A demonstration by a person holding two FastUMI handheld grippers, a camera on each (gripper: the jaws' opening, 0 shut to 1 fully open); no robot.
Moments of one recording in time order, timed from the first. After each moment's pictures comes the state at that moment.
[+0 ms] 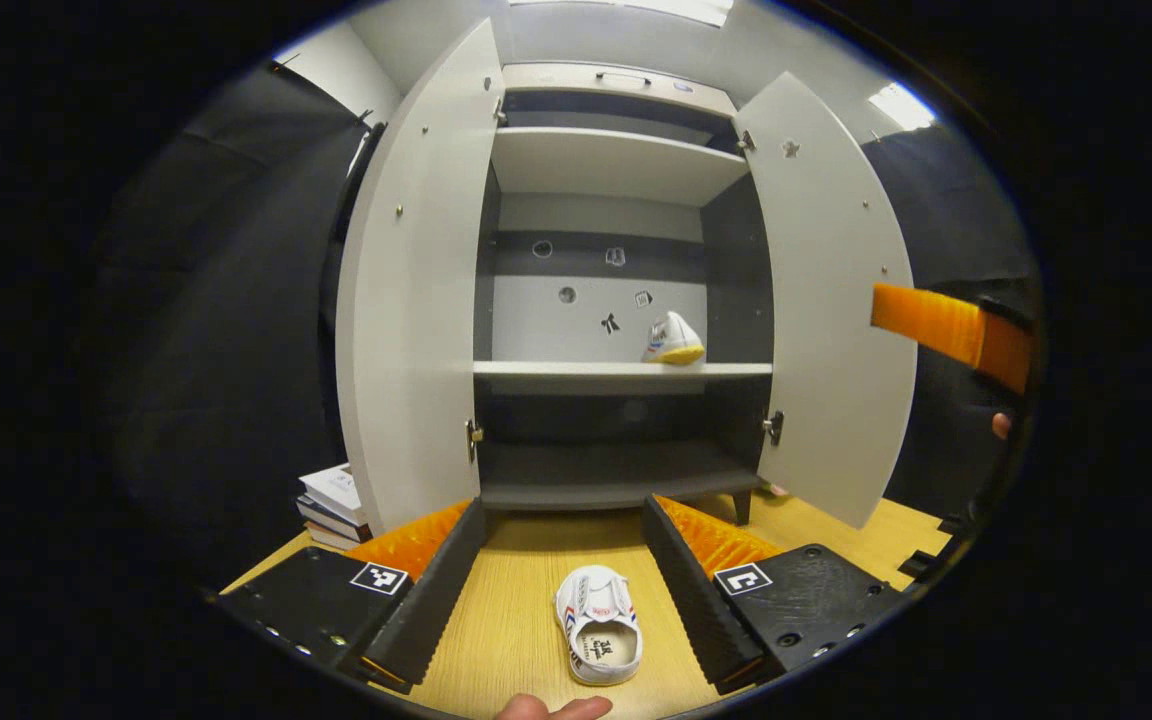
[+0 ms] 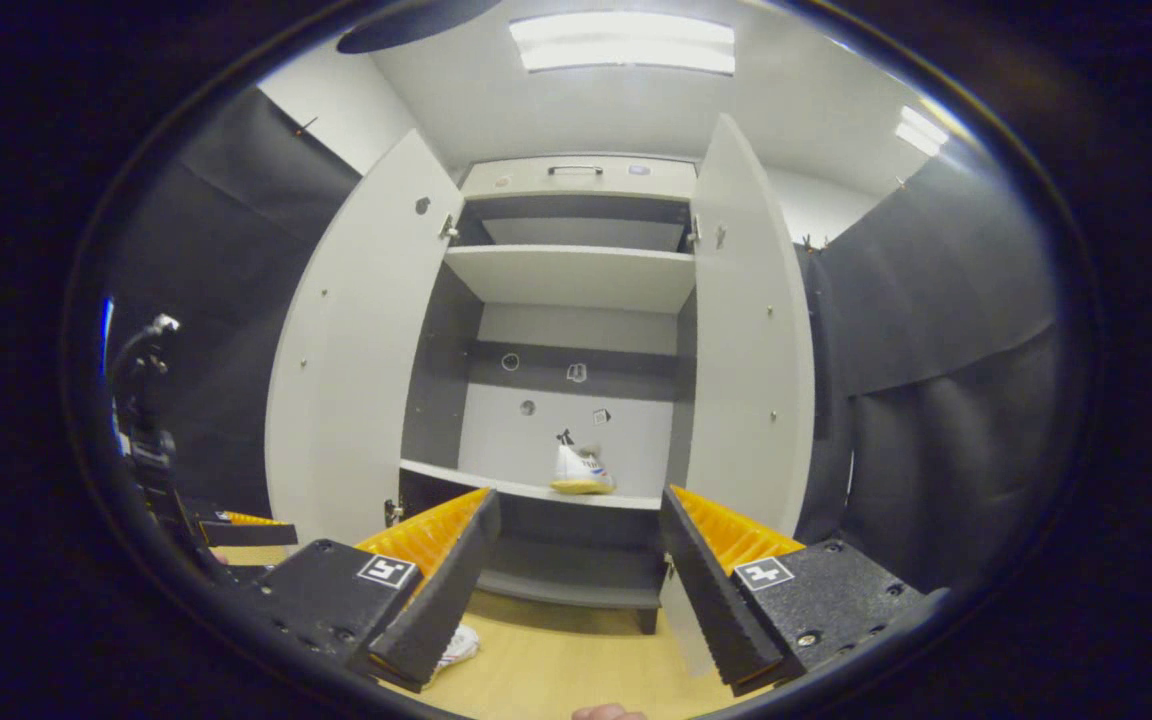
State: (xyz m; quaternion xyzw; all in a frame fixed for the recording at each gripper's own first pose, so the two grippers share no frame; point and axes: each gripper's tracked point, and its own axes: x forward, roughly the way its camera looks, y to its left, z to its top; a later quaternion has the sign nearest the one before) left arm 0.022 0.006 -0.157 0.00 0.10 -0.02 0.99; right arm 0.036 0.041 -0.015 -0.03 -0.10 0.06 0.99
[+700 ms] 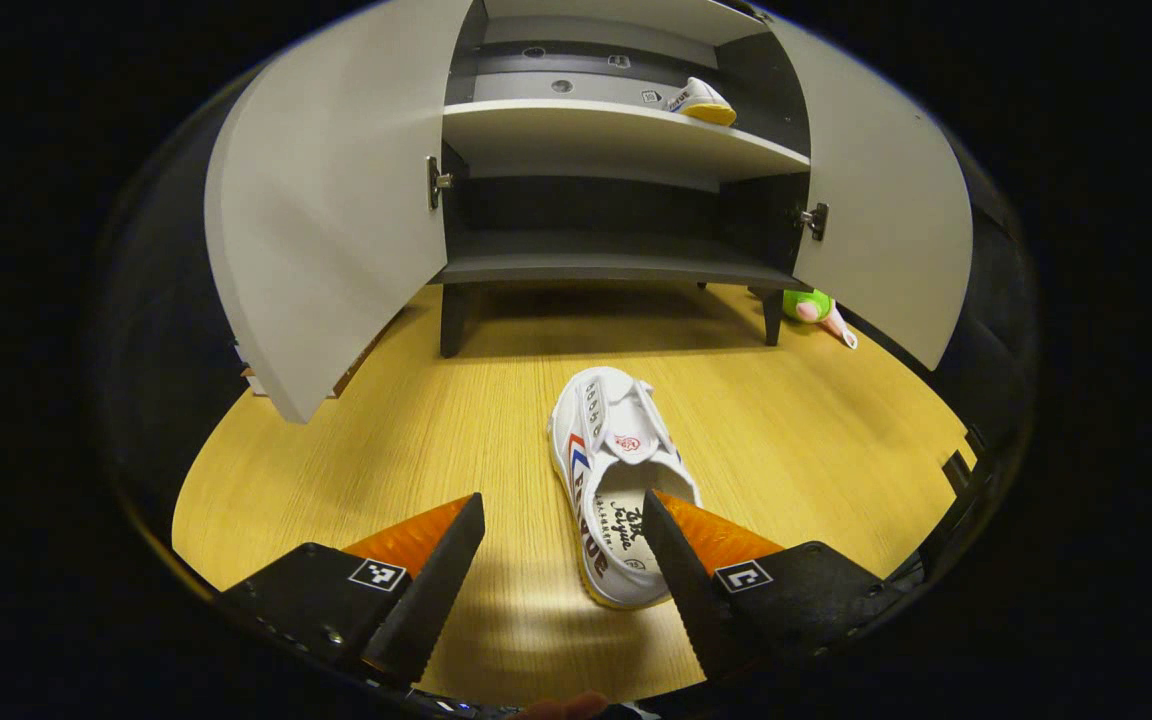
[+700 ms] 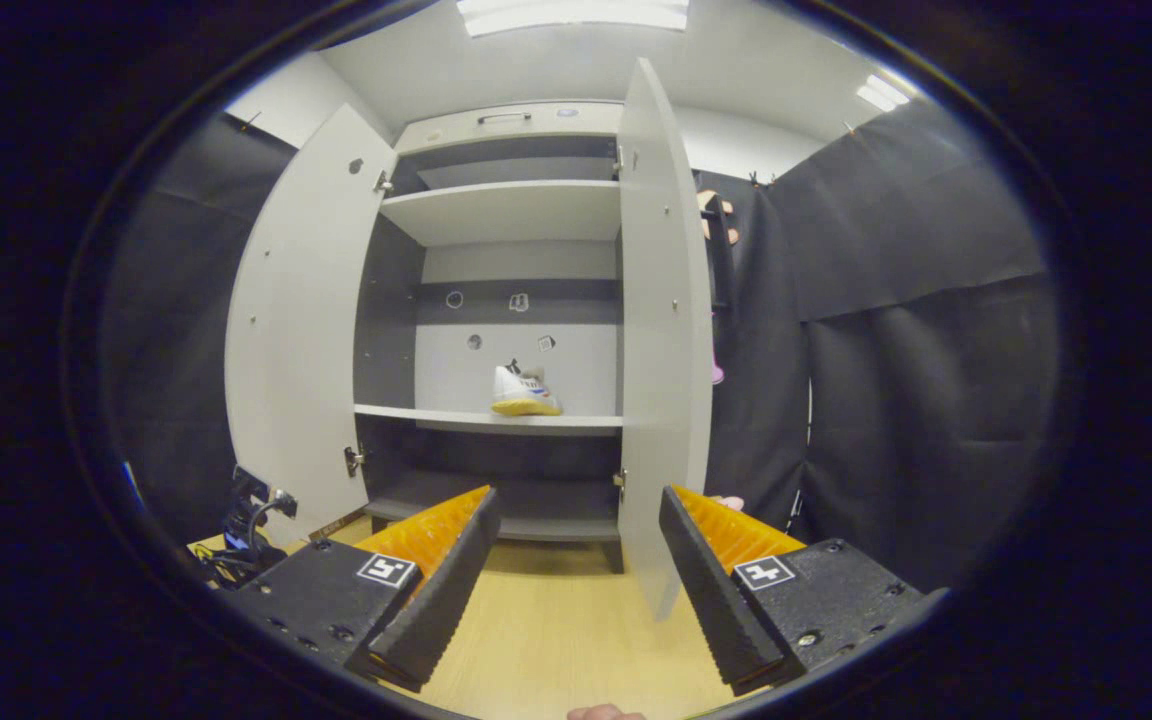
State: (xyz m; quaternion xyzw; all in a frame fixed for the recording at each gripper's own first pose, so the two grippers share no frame) left arm 0.014 0.012 -0.344 0.00 0.36 -0.03 0.93; right arm 0.032 -0.028 -0.071 0.02 -0.01 0.00 1.00
